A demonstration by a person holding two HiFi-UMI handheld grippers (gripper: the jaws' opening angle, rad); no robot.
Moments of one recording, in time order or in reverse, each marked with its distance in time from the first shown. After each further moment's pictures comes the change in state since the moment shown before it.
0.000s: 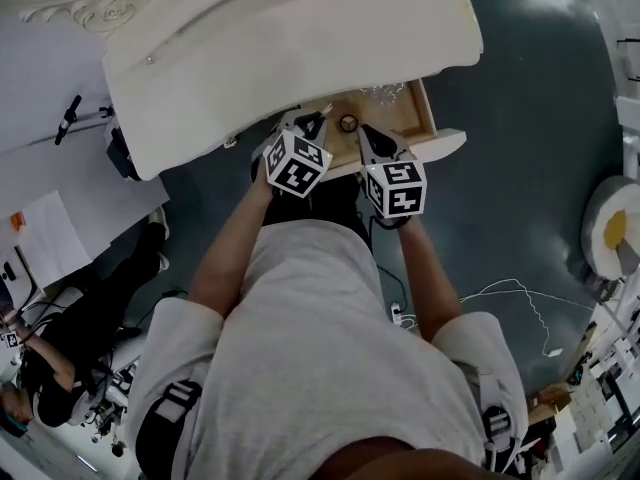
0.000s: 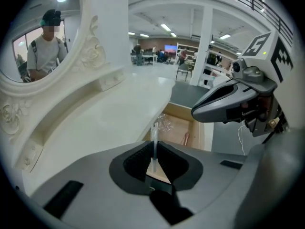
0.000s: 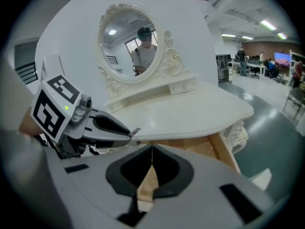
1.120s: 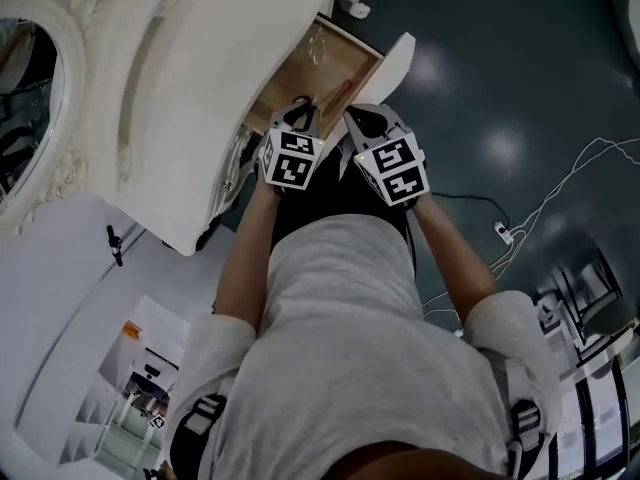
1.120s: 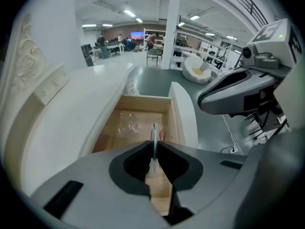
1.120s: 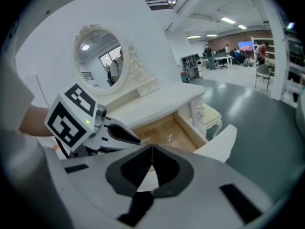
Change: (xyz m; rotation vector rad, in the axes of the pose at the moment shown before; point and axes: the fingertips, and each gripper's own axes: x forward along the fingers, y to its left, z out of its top) left arm 0.091 -0.108 0.016 0.312 0.143 -0.218; right arm -0.057 -0.075 -0.073 0.269 -0.113 -0.166
